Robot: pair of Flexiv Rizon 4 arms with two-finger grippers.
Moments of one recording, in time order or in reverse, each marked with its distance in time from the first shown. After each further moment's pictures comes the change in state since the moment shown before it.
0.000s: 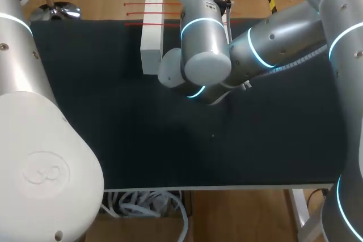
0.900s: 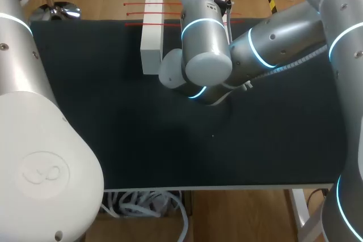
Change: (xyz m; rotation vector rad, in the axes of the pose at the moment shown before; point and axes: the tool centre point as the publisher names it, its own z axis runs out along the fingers) left arm 0.000 0.000 0.000 0.000 0.000 0.000; right arm 0.002 -0.002 -0.001 -0.002 0.004 0.002
